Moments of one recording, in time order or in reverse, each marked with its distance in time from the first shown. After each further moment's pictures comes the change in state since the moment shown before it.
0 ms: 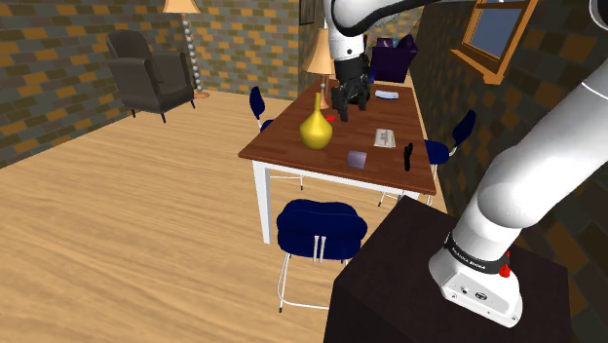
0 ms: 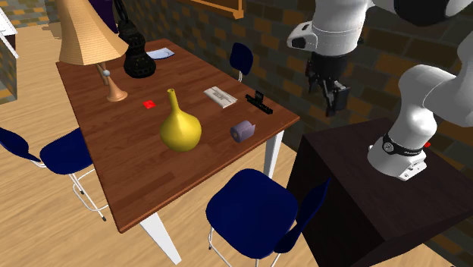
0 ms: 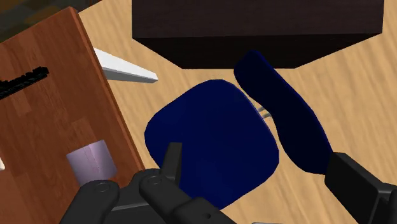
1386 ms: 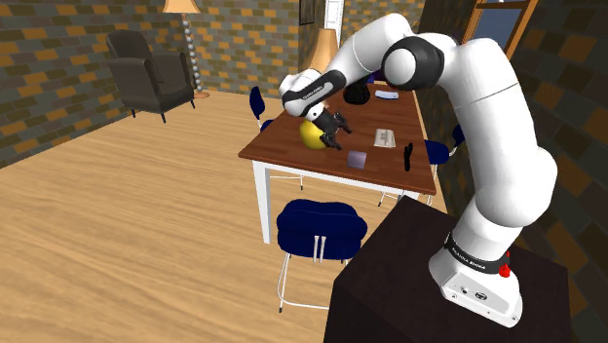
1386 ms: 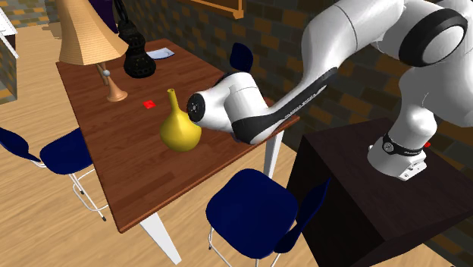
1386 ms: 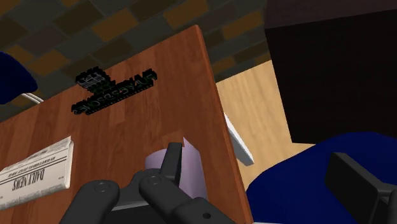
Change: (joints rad) arm -0.029 0.951 -0.093 0.668 -0.410 -0.199 -0.071
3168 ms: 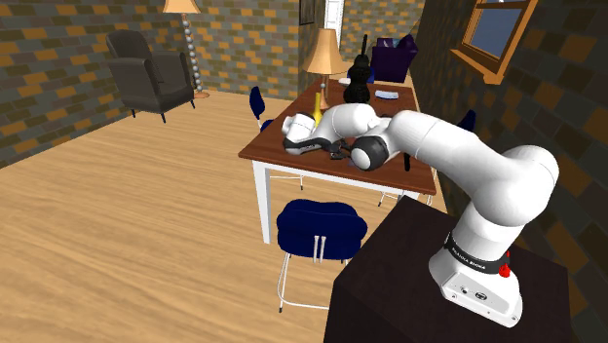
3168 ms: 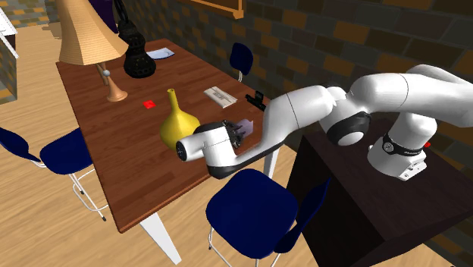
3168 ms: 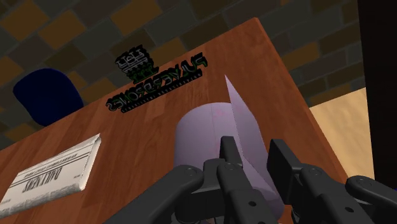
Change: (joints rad) arm -0.038 0.784 -0.145 0.920 -0.148 -0.288 -0.238
